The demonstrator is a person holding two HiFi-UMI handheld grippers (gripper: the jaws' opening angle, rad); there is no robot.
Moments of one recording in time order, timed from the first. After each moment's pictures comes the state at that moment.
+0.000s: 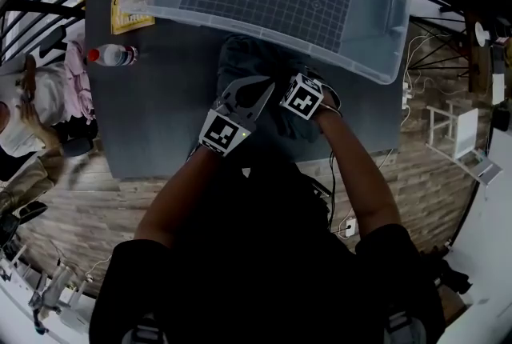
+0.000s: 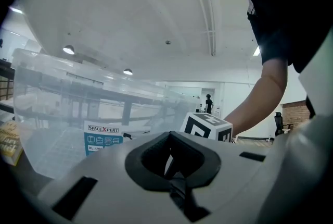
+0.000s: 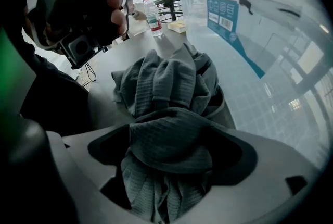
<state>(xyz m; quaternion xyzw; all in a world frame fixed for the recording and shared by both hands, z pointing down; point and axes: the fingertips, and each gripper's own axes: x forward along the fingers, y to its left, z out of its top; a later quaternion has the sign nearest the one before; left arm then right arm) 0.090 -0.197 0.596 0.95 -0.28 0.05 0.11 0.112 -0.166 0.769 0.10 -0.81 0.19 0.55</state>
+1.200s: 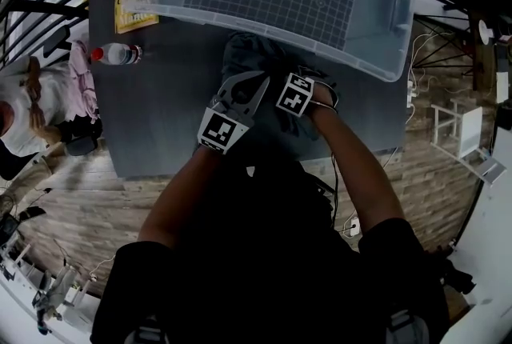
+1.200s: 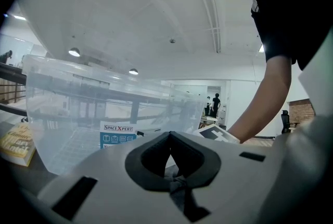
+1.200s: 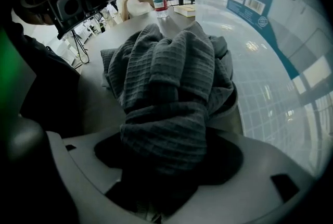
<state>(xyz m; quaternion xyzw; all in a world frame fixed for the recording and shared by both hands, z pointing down) 0.066 -0.204 0.599 0.94 -0.32 0.06 0.11 0.105 -0.159 0.806 0.08 -0.78 0.15 0.60</state>
